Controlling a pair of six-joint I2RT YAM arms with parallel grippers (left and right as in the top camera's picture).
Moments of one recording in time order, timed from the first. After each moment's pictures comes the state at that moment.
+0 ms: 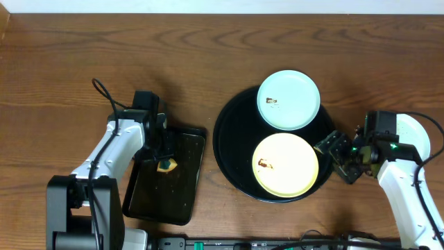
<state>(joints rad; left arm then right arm) -0.07 1.60 0.91 -0.87 0.14 -0.22 -0.13 1.26 0.73 -0.80 -0.37 0.76</state>
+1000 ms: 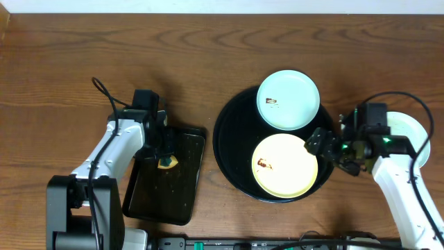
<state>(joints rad) -0.07 1.60 0.91 -0.83 0.14 -0.21 0.00 1.30 0.81 -0.85 -0.30 0.43</state>
